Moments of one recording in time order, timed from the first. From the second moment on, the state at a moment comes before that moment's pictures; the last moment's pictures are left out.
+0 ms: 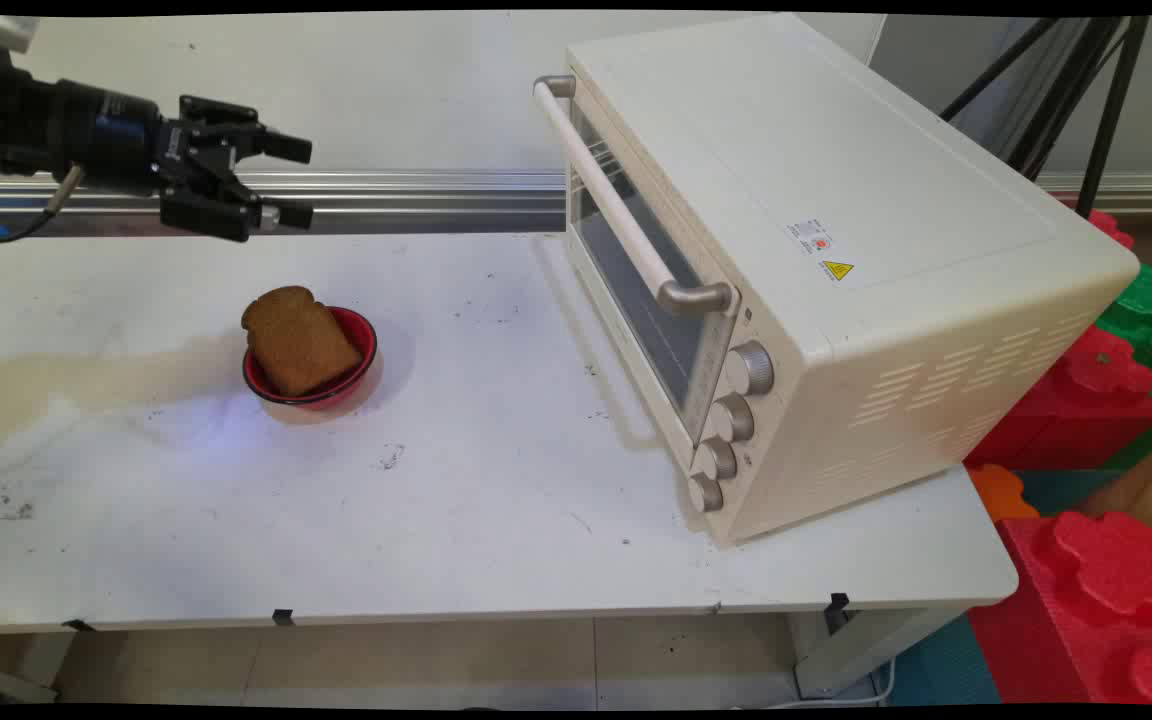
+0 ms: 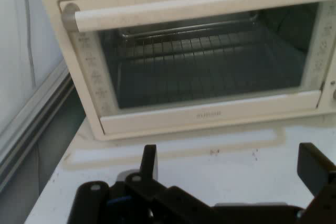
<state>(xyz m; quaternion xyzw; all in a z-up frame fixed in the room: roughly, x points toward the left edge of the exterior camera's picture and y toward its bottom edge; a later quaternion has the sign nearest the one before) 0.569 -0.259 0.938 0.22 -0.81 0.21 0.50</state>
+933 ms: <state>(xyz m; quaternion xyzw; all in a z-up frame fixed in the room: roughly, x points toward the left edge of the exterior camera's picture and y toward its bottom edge) 0.527 -0.294 0.960 0.22 -0.79 0.21 0.53</state>
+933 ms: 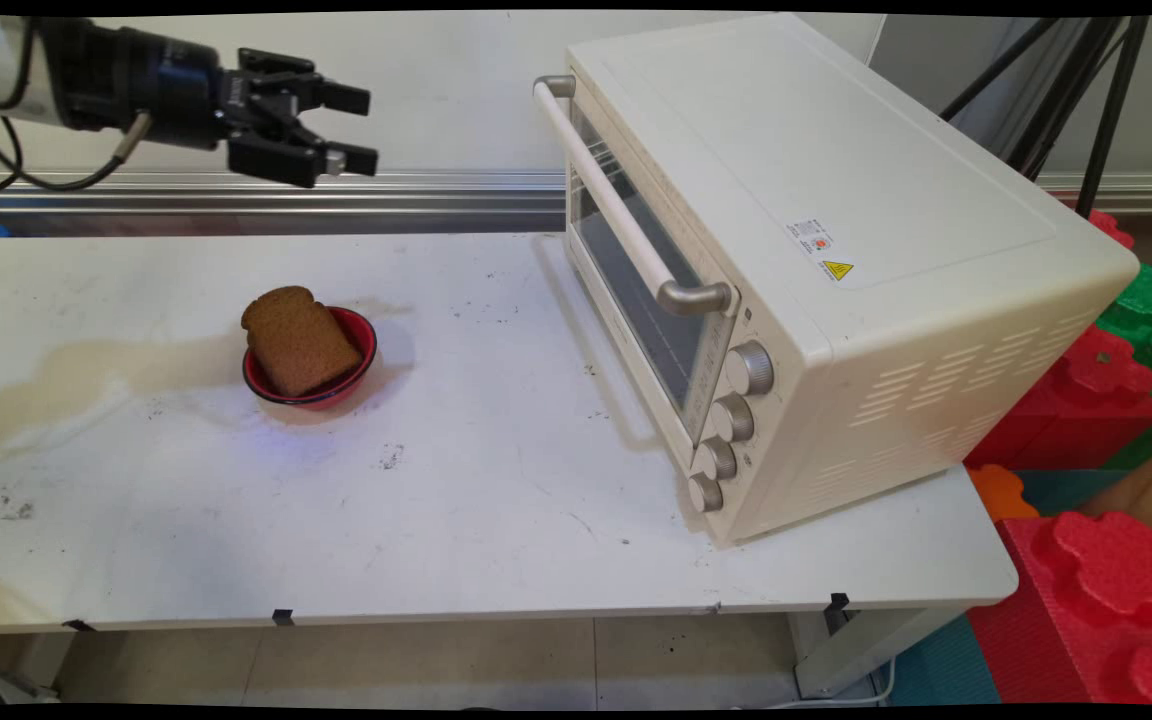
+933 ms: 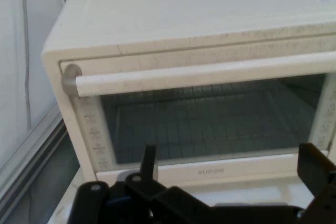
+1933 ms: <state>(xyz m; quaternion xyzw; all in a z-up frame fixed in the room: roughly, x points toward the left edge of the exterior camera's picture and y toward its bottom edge) 0.453 -0.351 0.964 0.23 -0.78 0.20 0.55</state>
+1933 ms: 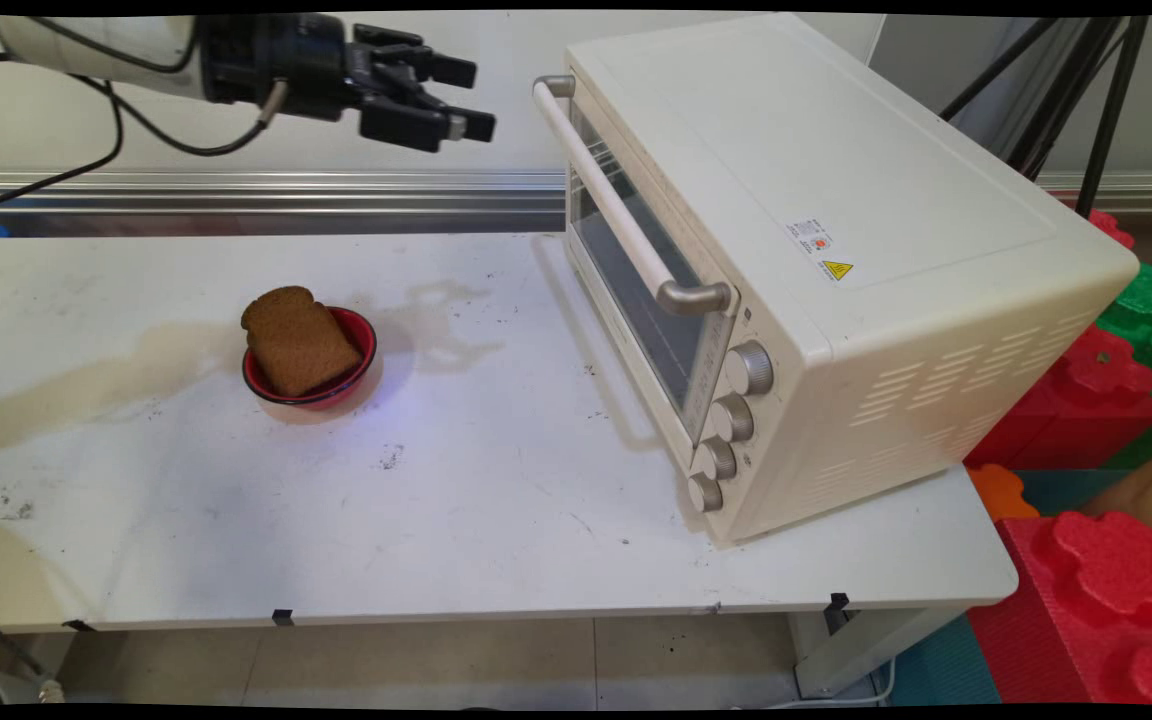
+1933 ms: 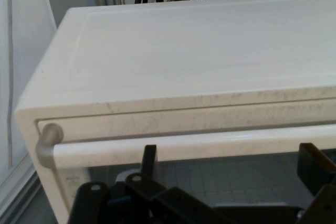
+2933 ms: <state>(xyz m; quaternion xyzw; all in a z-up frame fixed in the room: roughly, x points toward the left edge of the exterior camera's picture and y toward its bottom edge) 0.401 -0.384 0.946 0.23 -0.79 0.20 0.54</state>
